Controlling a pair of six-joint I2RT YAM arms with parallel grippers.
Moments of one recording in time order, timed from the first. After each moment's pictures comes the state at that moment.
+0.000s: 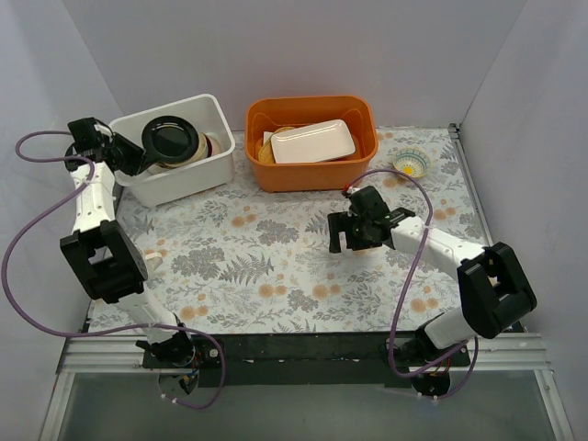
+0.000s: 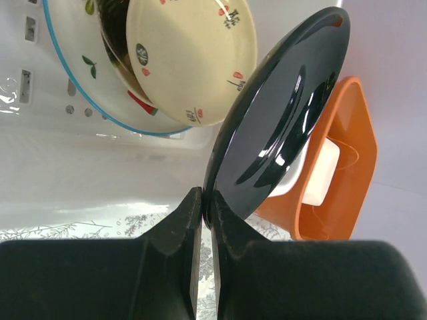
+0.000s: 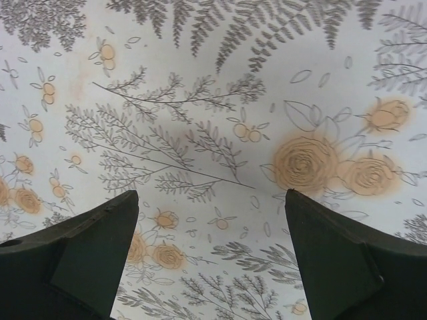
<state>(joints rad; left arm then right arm) 0.39 1.72 1.60 -0.58 0.48 -0.69 0.59 1.48 0.89 -0.41 -0.08 0.36</state>
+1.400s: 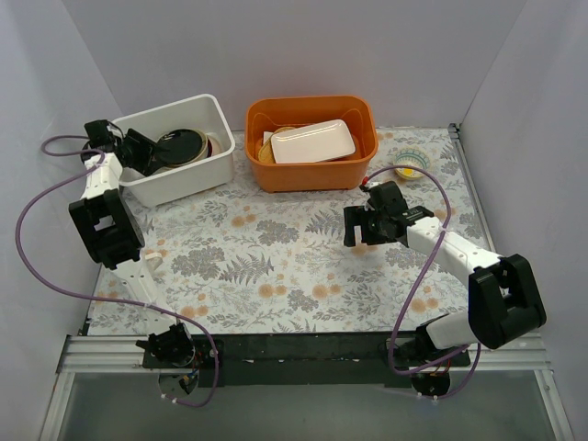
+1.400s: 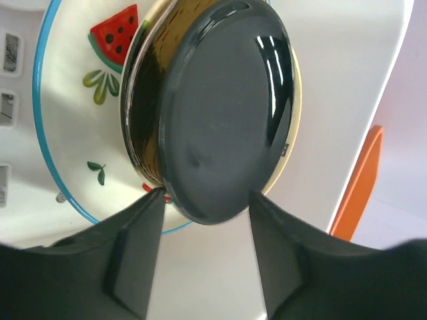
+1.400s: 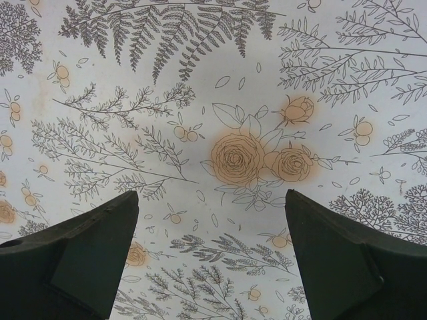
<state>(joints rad) 0.39 2.12 1.80 -0.47 0.56 -0.77 0.45 1.39 0.87 -0.45 -0.08 0.28</state>
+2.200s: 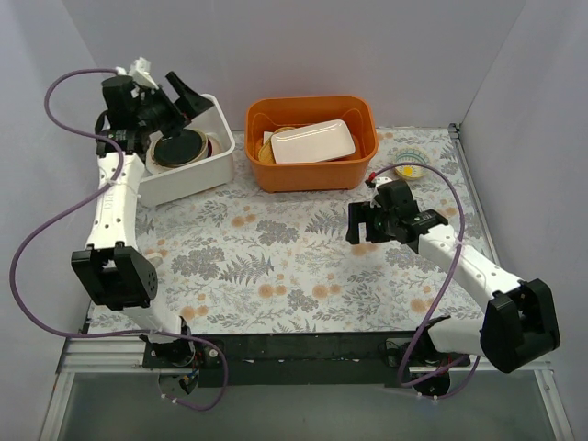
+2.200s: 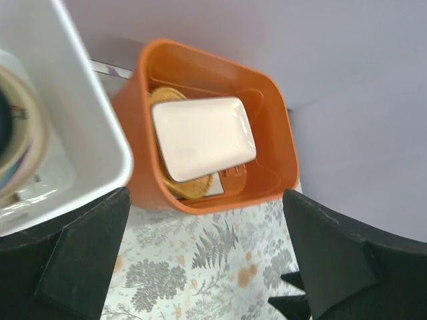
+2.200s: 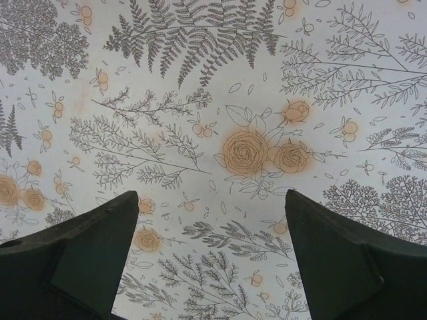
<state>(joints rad) 0.14 1.66 1.77 -0.43 0.55 -0.62 0.45 1.27 0.87 -0.48 -0.08 0.28</state>
